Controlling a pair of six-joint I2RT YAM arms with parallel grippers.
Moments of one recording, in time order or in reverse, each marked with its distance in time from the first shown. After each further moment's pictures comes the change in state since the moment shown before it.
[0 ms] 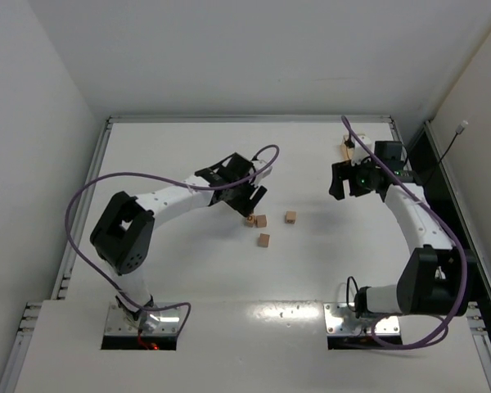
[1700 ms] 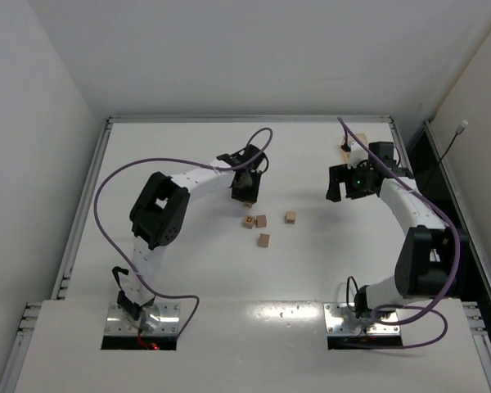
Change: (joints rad) left arm 0.047 0.359 0.356 -0.154 -0.090 -0.441; right arm 0.000 0.124 0.000 0.006 0.004 0.042
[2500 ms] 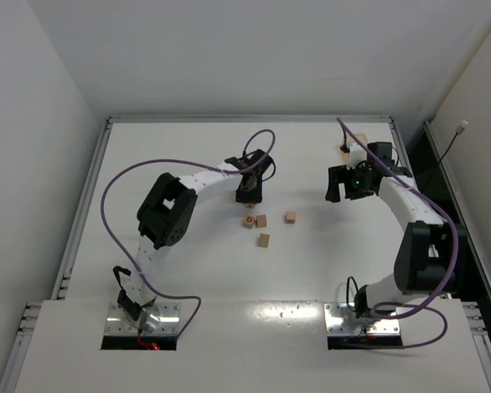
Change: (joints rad) left arm -0.043 0.063 0.045 -0.026 -0.129 -0.214; right arm 0.000 0.030 0.003 0.000 -0.001 0.004
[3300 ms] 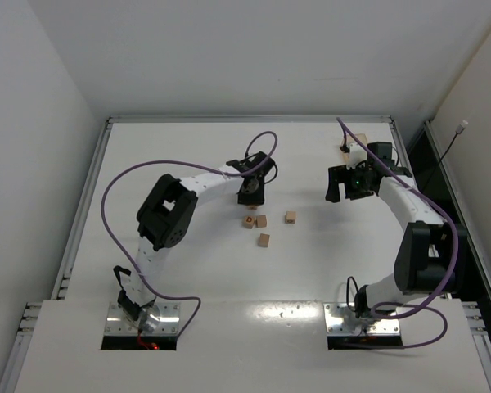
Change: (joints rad) left arm -0.023 -0.014 -0.028 0.032 0.004 -0.011; right arm 0.000 0.000 0.000 0.000 0.000 0.000
